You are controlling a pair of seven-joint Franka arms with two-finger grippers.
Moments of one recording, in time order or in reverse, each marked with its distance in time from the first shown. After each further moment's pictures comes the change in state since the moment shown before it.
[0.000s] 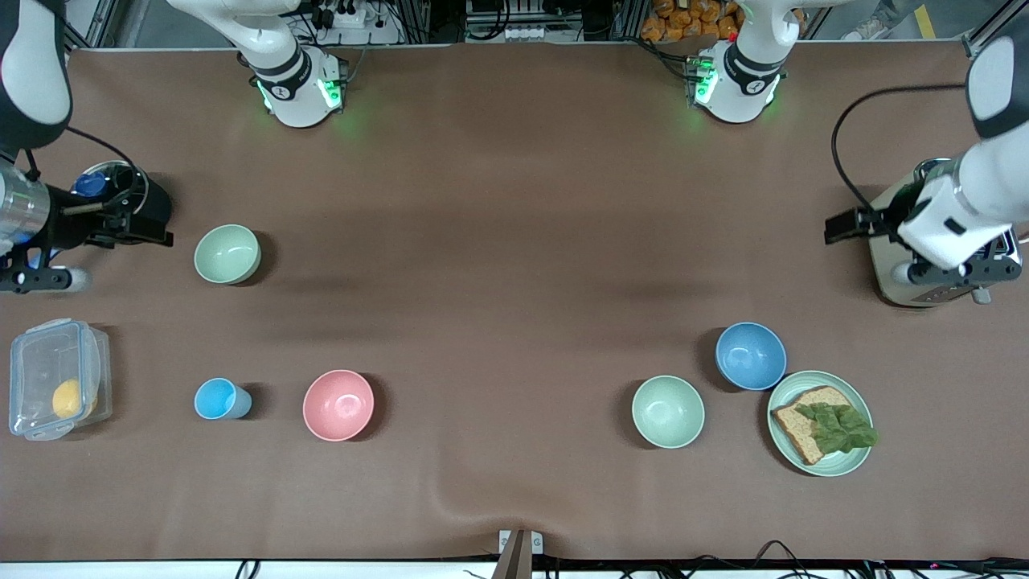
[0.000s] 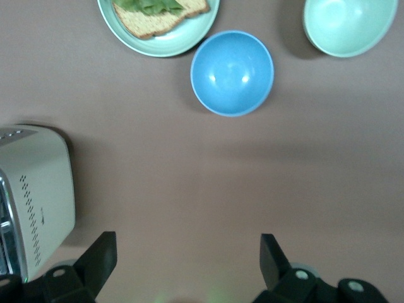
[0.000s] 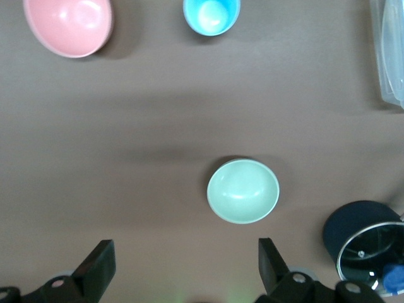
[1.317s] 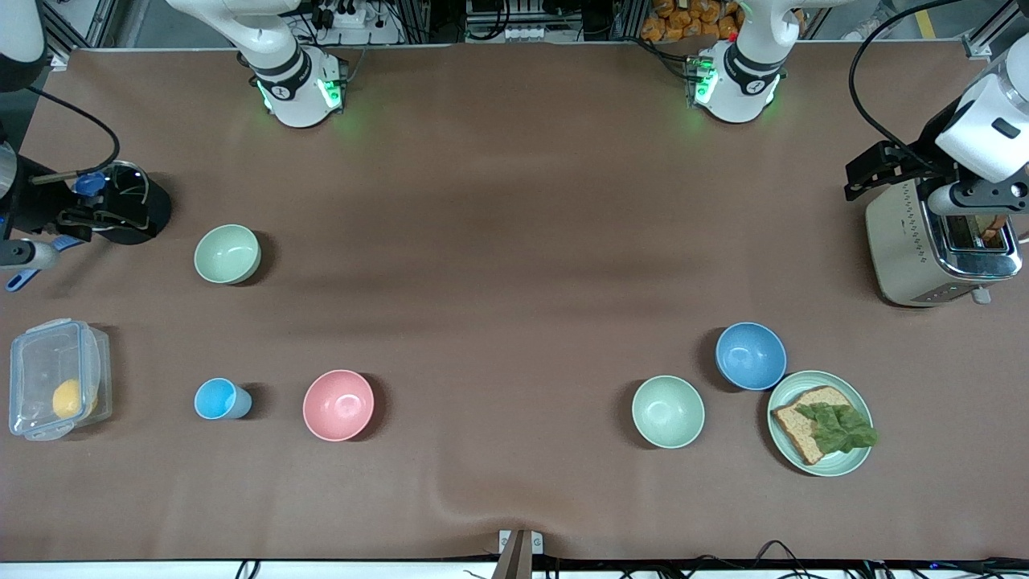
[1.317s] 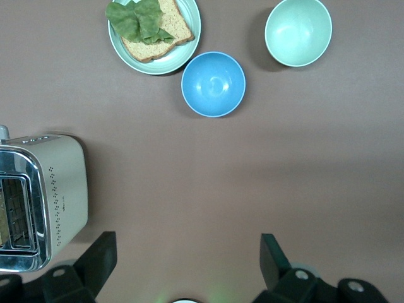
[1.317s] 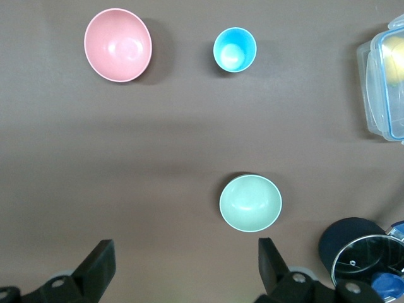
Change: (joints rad) left arm -0.049 -0.165 -0.008 0.070 0.000 -0.126 0.000; right arm 0.060 -0.042 0.019 0.145 -0.001 -0.080 0.026
